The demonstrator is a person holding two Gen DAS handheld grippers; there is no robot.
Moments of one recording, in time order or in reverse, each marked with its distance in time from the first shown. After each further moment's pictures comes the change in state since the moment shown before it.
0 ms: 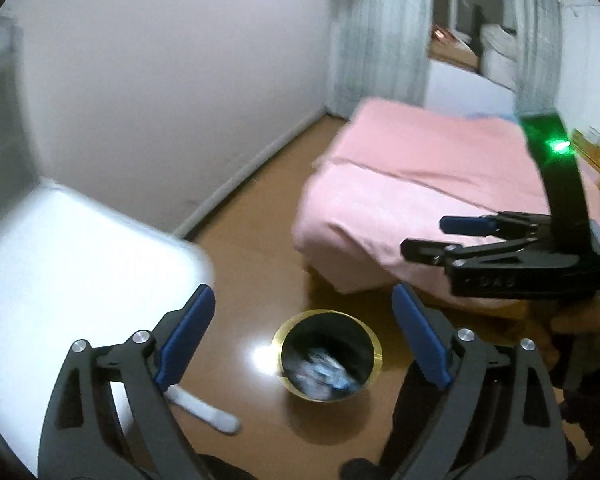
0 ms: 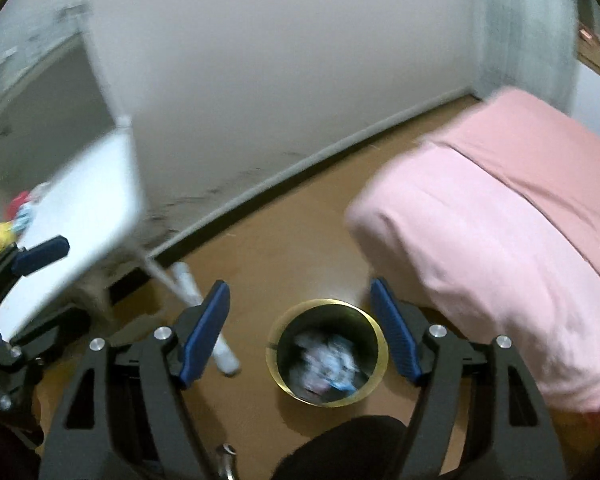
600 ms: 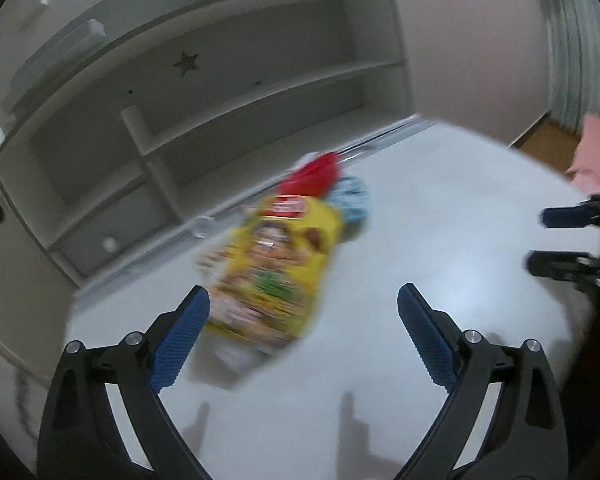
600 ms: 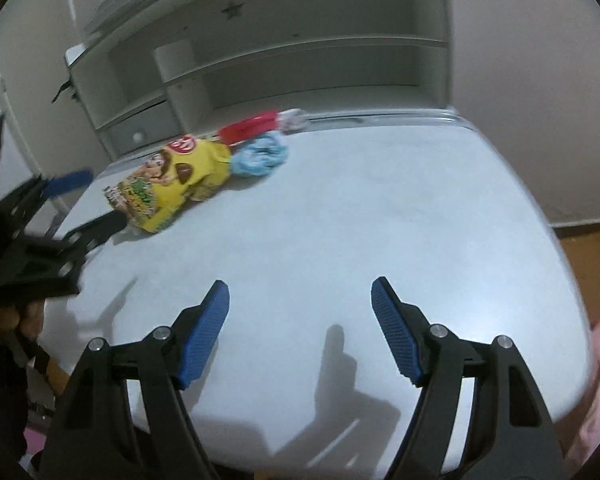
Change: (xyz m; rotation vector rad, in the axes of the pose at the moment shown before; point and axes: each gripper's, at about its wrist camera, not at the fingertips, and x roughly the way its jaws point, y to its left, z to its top) left arm -0.186 0.276 -0.100 -0.233 0.154 0.759; right arm 0.057 0.354 0.022 -0.479 0.099 0.513
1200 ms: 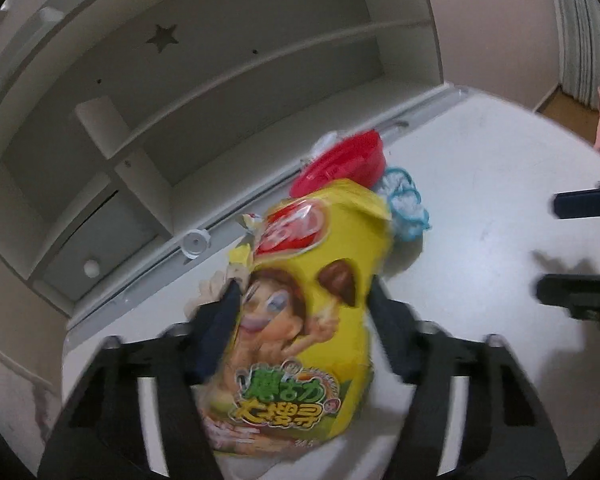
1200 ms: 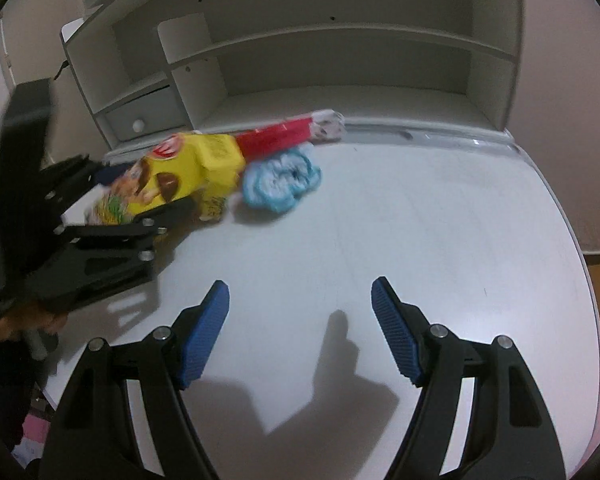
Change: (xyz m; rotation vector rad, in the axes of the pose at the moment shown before) left arm 0.081 0.015 0.026 0.023 0.066 0.015; right arm 0.063 0.018 0.061 -0.080 0.063 0.034
